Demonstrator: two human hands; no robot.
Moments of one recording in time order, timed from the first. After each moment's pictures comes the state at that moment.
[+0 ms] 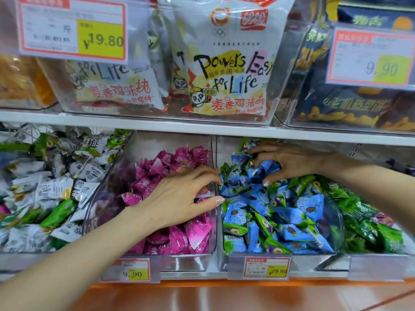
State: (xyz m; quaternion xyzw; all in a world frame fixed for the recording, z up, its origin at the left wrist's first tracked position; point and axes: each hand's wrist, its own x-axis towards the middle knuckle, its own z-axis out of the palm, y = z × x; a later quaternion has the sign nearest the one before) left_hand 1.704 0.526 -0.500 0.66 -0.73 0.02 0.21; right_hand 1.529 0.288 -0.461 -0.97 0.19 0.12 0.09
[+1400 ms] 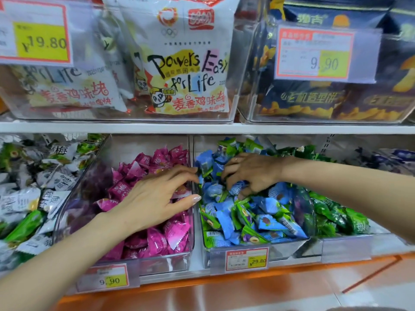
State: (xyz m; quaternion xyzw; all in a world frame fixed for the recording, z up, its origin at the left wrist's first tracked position) left_hand 1.704 0.526 -0.501 0.65 -0.73 0.04 0.22; right_hand 1.530 0.306 -0.477 -0.97 0.02 0.21 -0.14
